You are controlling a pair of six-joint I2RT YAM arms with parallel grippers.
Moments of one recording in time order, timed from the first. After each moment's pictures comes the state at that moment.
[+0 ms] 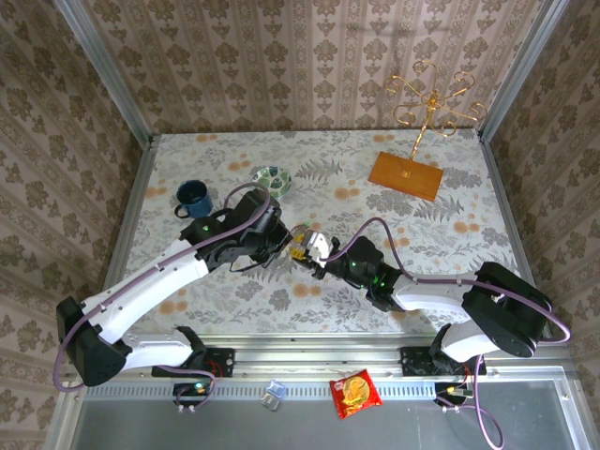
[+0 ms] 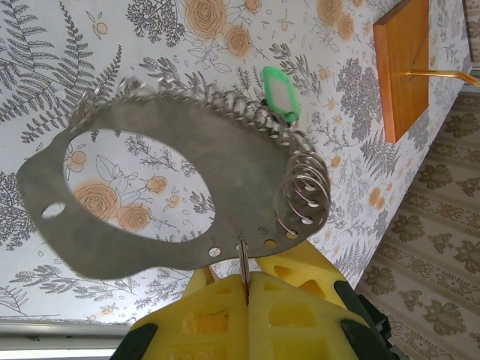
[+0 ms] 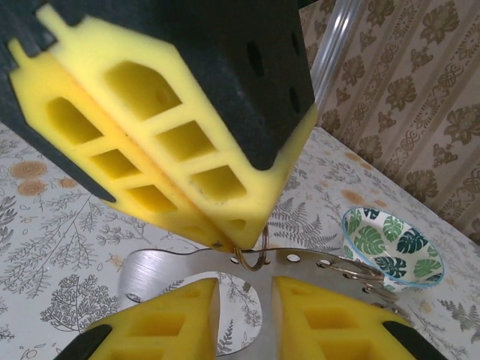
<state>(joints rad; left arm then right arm) -0.88 1.21 1.15 -0.81 0.02 -1.51 0.89 1.43 0.52 0.81 -0.09 -0.29</state>
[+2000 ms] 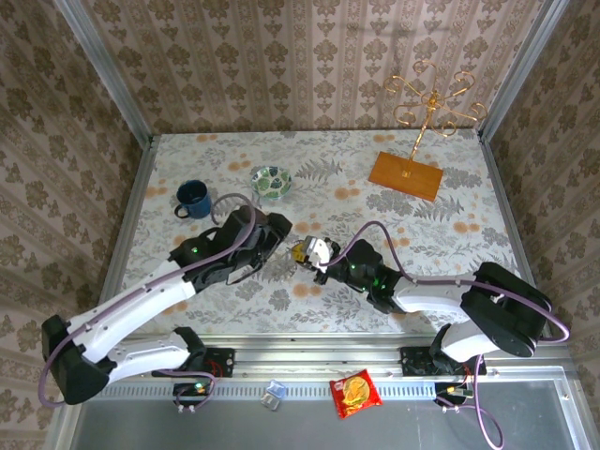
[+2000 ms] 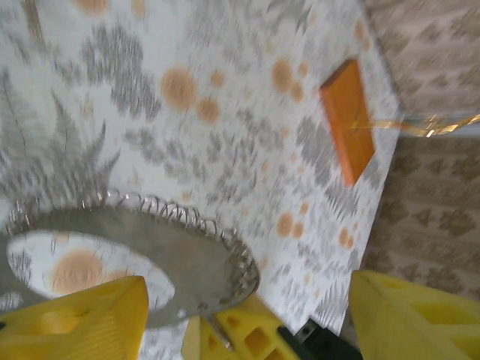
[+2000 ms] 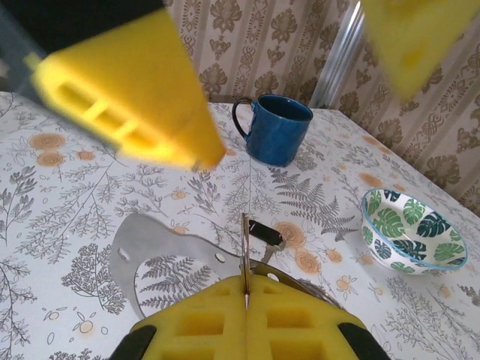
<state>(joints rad) -0.90 1.04 0.96 -0.61 -0.19 -1.41 0.89 1.43 0.49 0.78 -0.12 -0.30</state>
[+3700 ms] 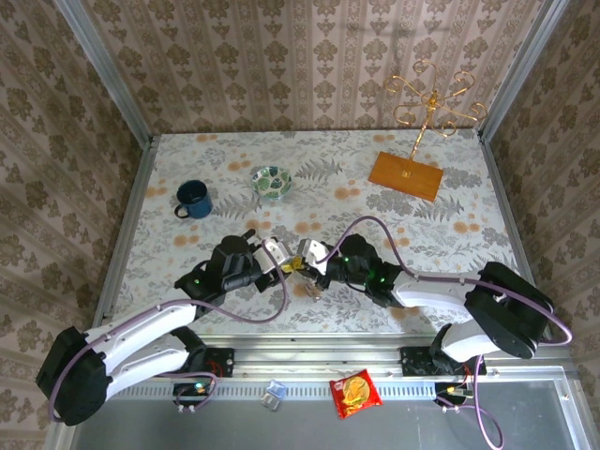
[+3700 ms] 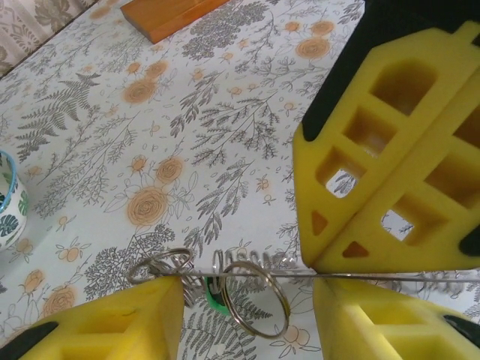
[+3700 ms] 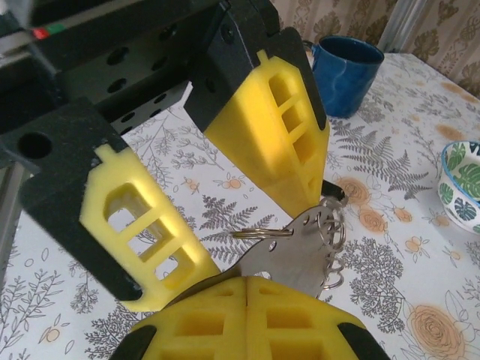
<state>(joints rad) -0.79 0.95 0.44 -0.01 0.19 0.33 0.86 1.43 0.56 0.53 -0.26 -0.28</state>
